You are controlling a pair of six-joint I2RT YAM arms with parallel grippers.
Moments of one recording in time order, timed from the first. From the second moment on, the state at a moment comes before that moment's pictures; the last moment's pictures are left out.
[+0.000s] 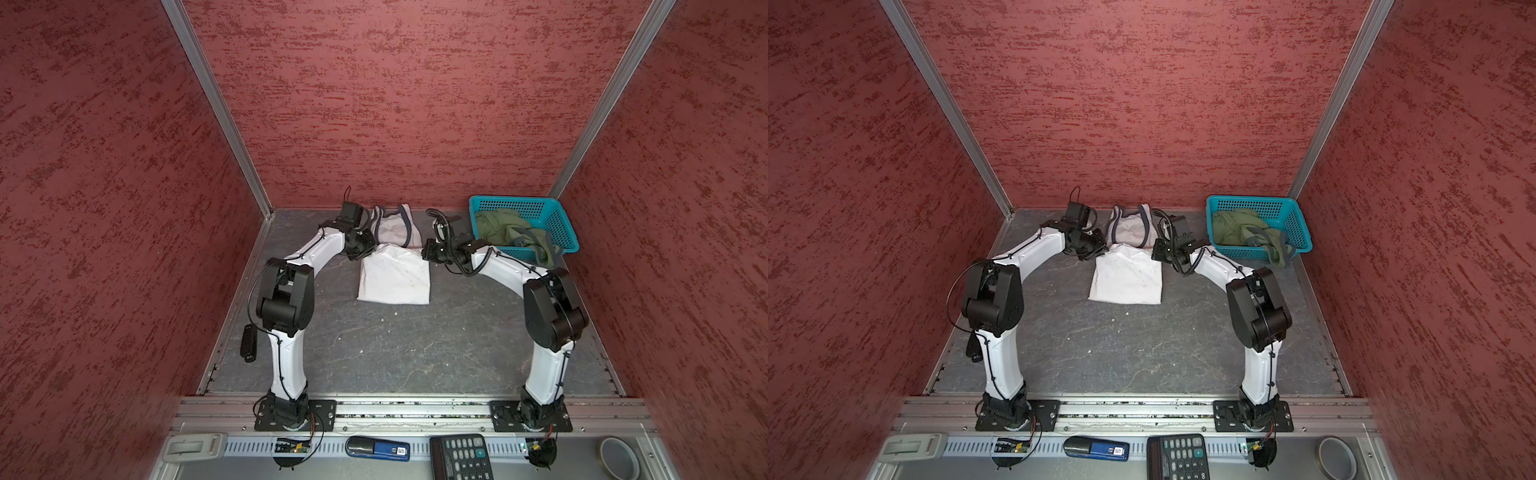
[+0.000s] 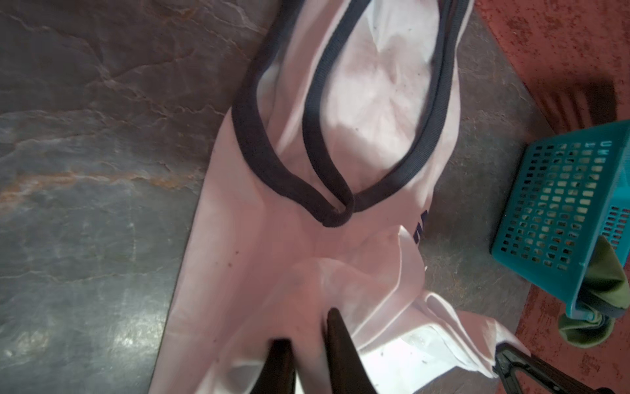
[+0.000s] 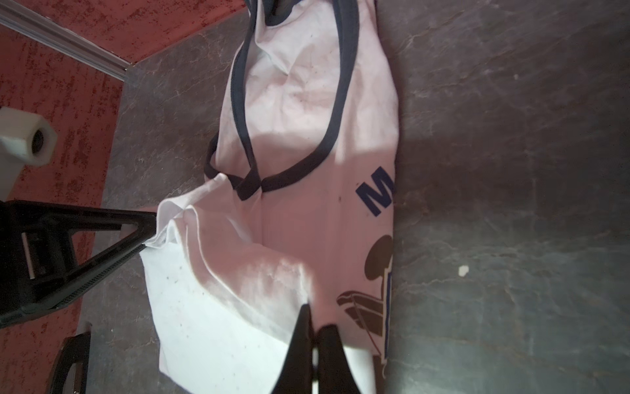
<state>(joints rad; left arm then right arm) -0.26 2.05 1.64 -0.64 0.26 -0.74 0.41 1.95 1.42 -0.25 -0.24 0.56</state>
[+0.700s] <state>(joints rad) -0.22 2.06 1.60 -0.62 0.19 -0.73 0.37 2.11 1.57 -0.29 -0.21 0.48</state>
